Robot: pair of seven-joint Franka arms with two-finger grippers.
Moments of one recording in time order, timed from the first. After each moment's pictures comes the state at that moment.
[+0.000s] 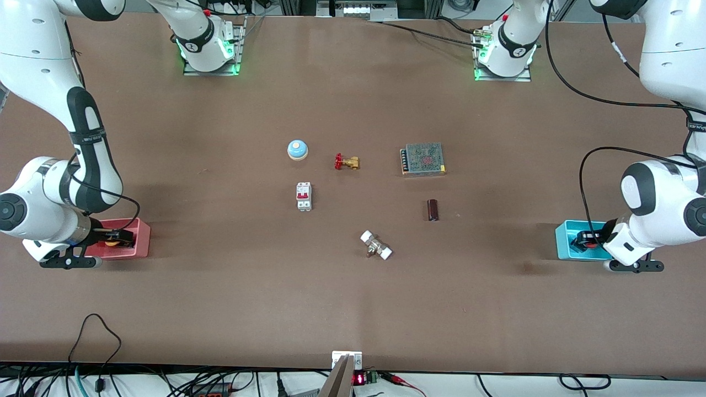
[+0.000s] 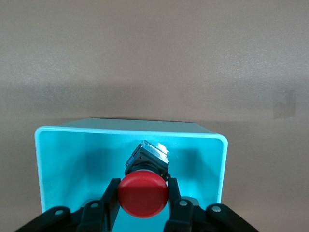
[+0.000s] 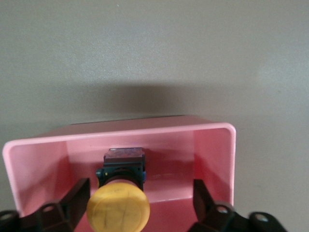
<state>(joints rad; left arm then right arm) 0.19 0.67 0.01 -1.61 0.03 2.21 0.16 -0.08 0.72 -0.14 -1.57 -0.03 2.28 -0.18</state>
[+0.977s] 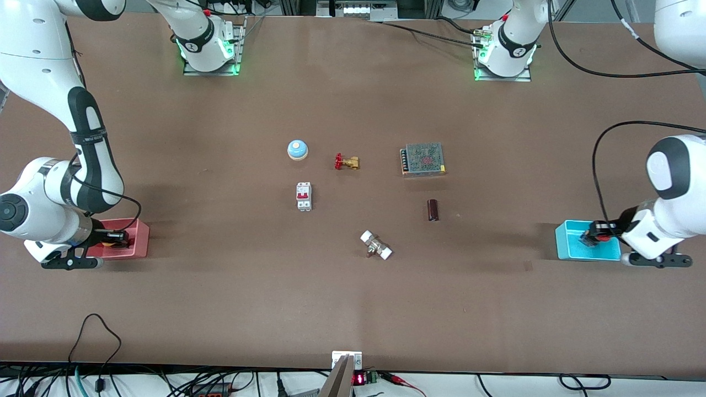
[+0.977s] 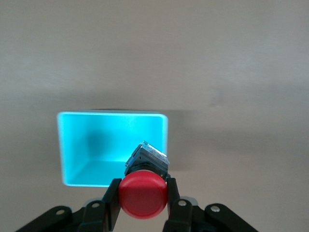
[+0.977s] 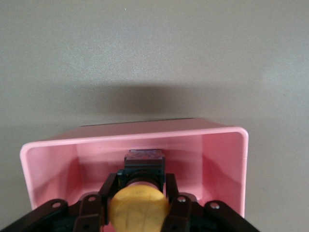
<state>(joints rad) 0.15 0.51 -0.04 -1.56 0.03 2.00 0.10 -0.08 0.72 -0.13 -1.57 -0.03 2.28 -0.18</state>
